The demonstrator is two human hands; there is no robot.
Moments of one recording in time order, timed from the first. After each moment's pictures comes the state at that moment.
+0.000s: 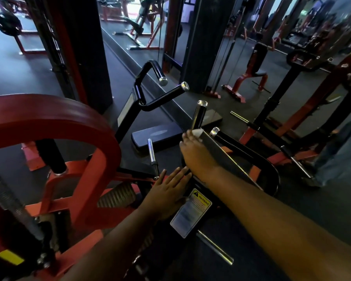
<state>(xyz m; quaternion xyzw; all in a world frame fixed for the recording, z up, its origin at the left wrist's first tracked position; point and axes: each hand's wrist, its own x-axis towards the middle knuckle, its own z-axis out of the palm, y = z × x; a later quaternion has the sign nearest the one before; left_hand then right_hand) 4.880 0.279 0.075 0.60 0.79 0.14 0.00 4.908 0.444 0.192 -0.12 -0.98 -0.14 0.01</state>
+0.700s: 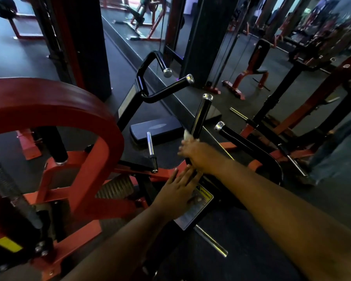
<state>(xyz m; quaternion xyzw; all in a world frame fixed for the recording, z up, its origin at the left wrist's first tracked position) 4.911 0.293 0.068 0.60 0.78 0.18 -0.01 4.923 0.448 0.206 0.03 -0.99 -0.10 -0.09</state>
